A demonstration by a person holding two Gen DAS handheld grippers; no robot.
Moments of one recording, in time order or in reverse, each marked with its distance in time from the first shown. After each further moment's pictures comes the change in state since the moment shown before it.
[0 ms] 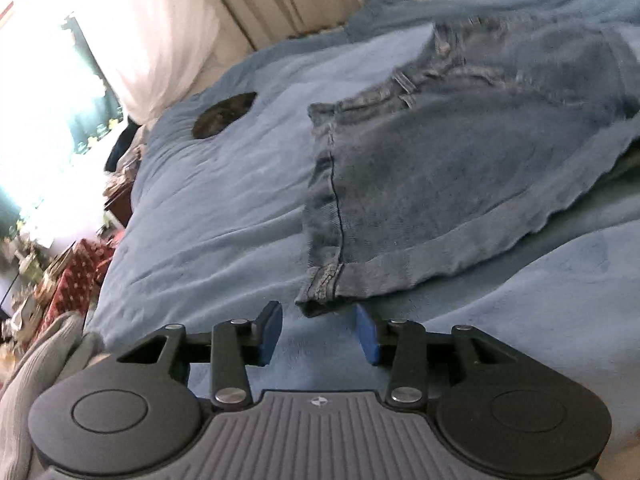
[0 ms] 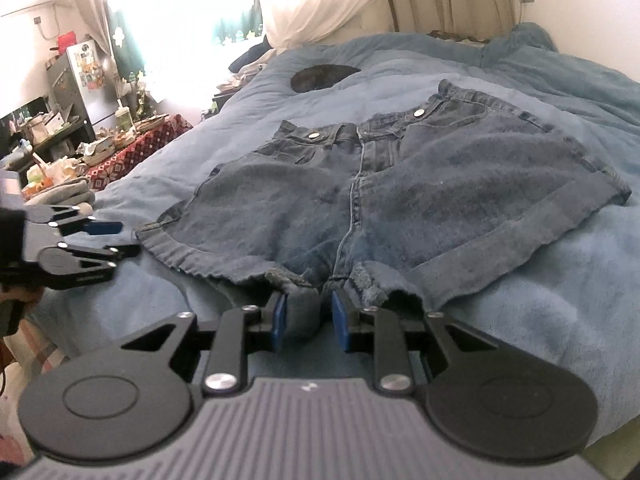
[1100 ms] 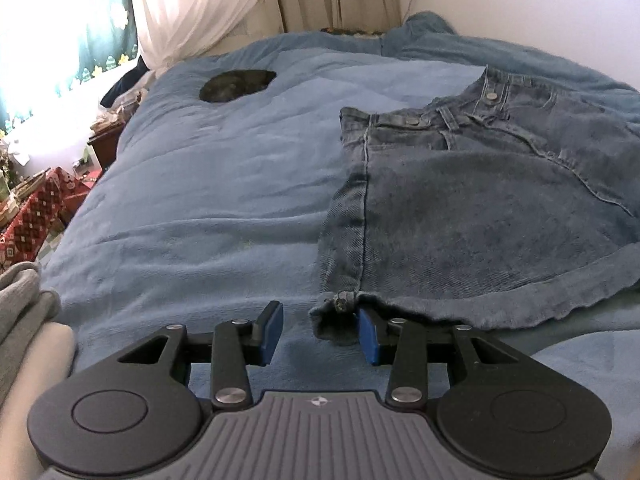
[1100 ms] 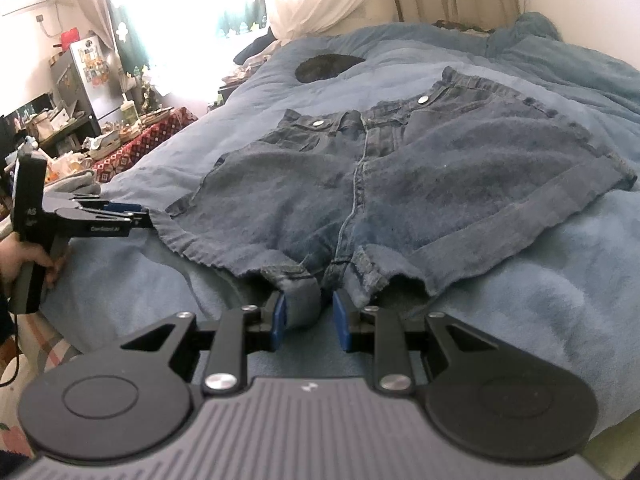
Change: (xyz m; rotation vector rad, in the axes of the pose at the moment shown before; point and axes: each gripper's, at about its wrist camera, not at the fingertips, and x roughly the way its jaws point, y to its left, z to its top) left arm 0.023 0.041 0.008 -0.294 0.023 -0.135; right arm 0.009 -0.002 -0.007 0.007 0.035 0.027
